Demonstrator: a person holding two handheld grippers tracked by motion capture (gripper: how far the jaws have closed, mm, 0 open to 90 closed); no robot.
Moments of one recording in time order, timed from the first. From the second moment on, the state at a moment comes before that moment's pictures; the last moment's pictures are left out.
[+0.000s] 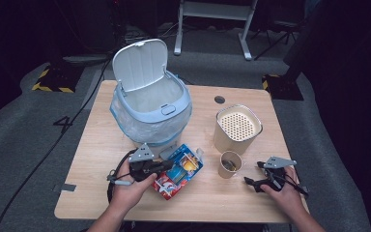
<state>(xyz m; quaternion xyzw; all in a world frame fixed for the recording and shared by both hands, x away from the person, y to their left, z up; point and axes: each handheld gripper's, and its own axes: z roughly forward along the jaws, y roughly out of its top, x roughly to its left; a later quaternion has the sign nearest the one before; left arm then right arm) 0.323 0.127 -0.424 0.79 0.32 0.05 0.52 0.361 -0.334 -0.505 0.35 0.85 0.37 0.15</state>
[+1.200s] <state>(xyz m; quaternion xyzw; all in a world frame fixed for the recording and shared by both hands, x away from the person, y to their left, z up) 0.334 0.157 -0.307 0.73 0.23 0.15 0.63 0.361 -0.334 -0.505 0.35 0.85 0.37 0.15</state>
